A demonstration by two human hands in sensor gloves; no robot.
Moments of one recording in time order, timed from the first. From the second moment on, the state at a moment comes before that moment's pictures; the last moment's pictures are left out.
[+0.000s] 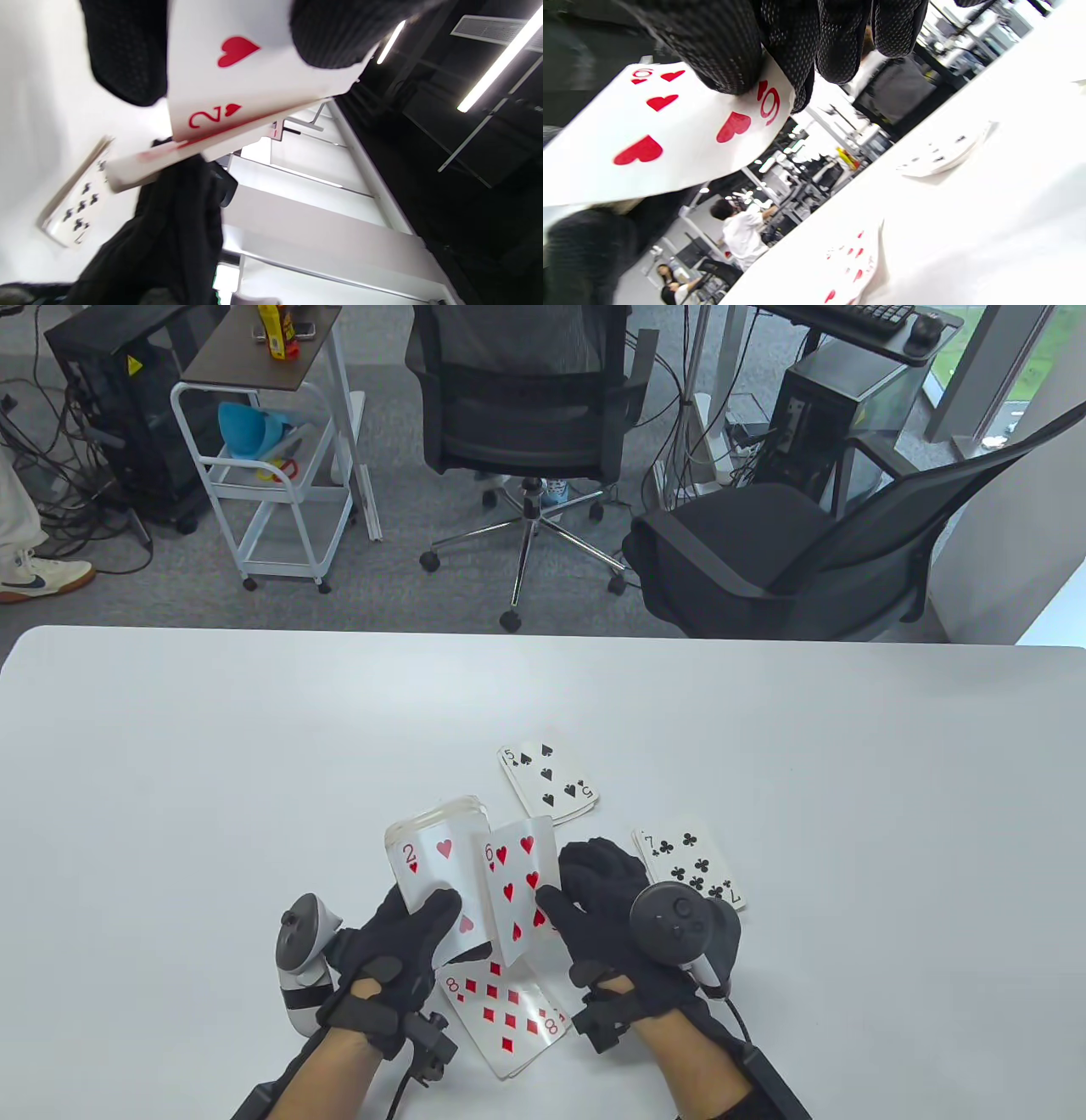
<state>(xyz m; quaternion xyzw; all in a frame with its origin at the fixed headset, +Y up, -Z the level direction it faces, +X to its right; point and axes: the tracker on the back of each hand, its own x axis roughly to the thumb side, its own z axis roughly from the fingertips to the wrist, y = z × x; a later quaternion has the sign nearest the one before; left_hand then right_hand) -0.195 -0.730 -0.256 -0.09 -0.09 0.80 0.58 0.094 -0.708 -0.282 0.12 -0.04 0.89 0.43</state>
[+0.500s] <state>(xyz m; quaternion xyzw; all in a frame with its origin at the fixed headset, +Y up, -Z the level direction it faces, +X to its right) -0.201 -0.700 -0.250 -0.03 -0.16 0.82 0.55 0.011 -0.728 -0.355 0.05 0.14 0.93 0.32</state>
